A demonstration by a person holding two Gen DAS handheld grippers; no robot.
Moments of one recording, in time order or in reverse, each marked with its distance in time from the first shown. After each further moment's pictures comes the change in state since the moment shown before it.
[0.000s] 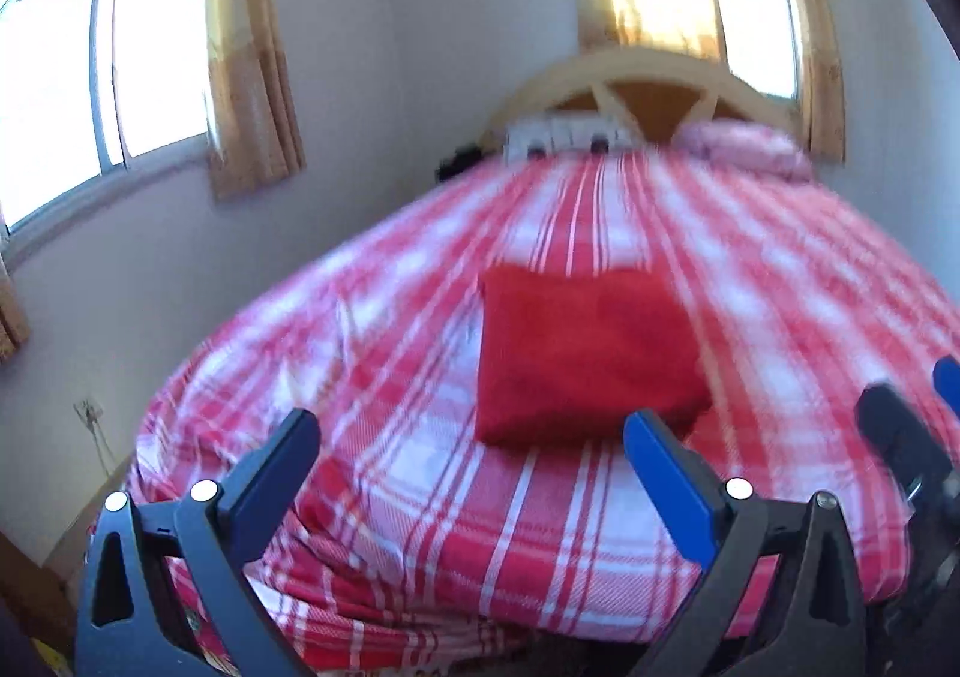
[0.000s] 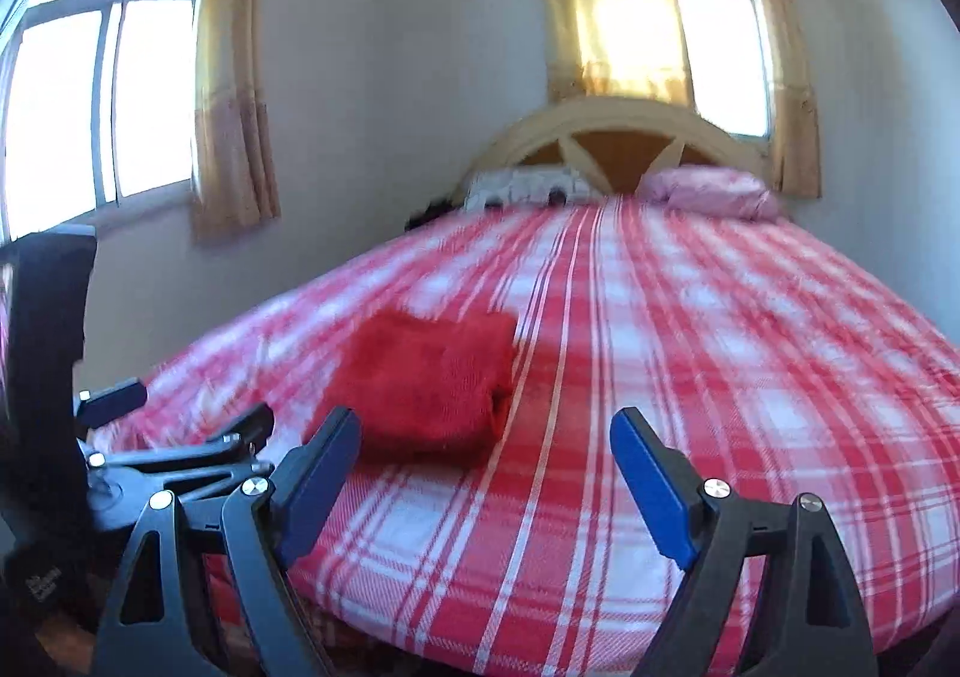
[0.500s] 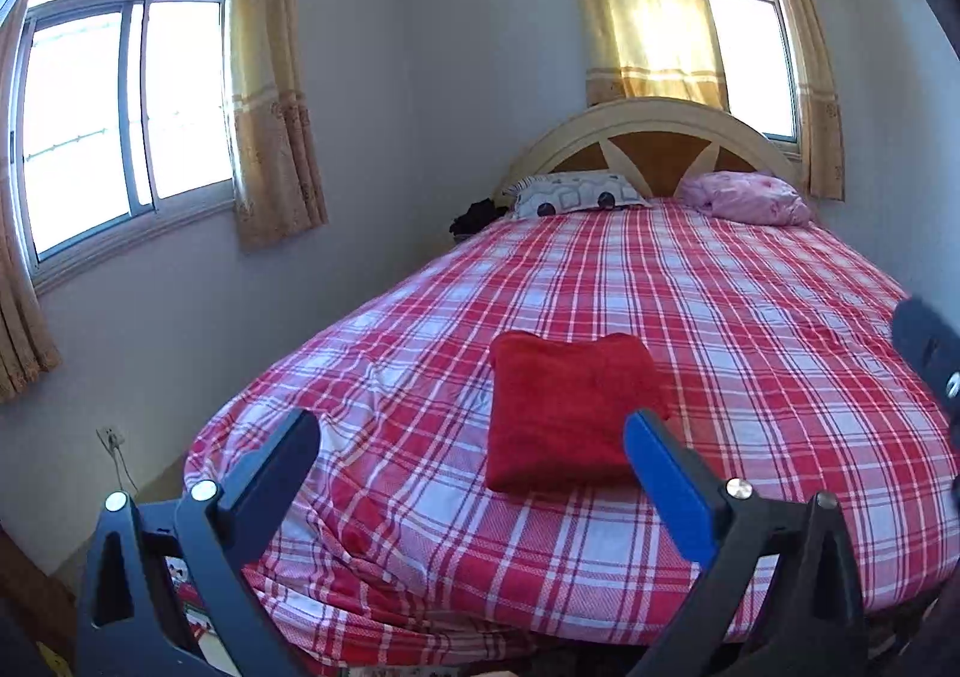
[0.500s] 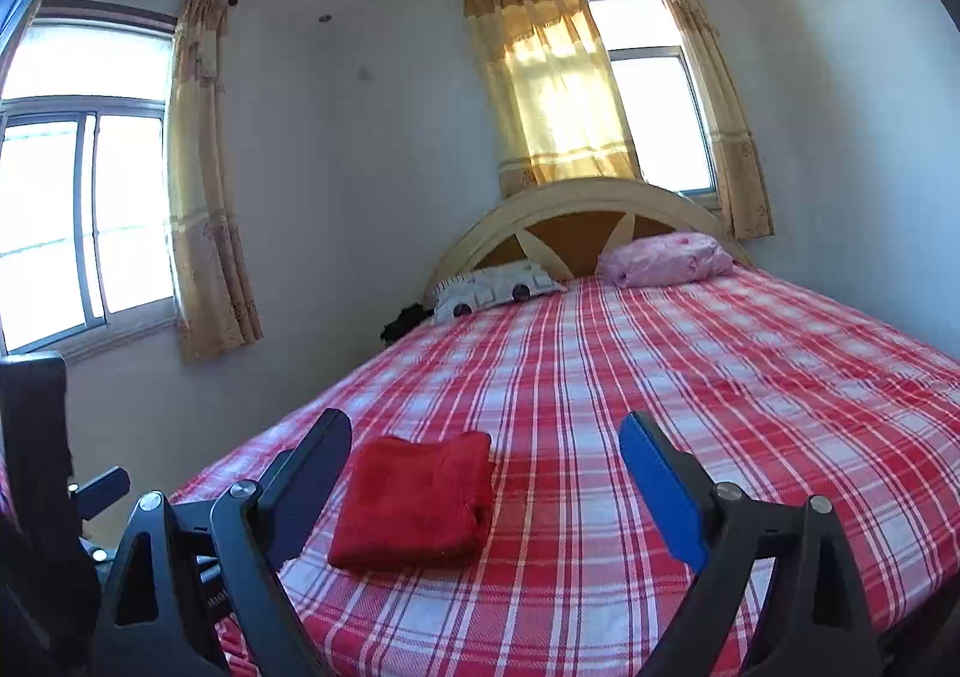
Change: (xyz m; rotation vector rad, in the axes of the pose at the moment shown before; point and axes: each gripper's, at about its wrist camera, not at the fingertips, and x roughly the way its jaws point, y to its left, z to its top) left arm -0.051 0.004 0.024 -0.005 -0.073 0.038; right arm -0.053 -0.014 0.038 0.121 -0.113 -0.043
